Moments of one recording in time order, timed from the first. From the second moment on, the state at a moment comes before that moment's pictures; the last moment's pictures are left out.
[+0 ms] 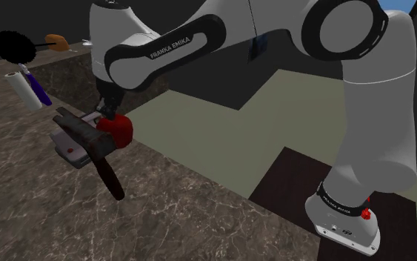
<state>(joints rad) 0.19 0.42 0.31 -1.53 -0.21 2.34 0.08</state>
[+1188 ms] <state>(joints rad) 0.20 0.47 0.29 -1.63 -0.25 2.49 0.11</state>
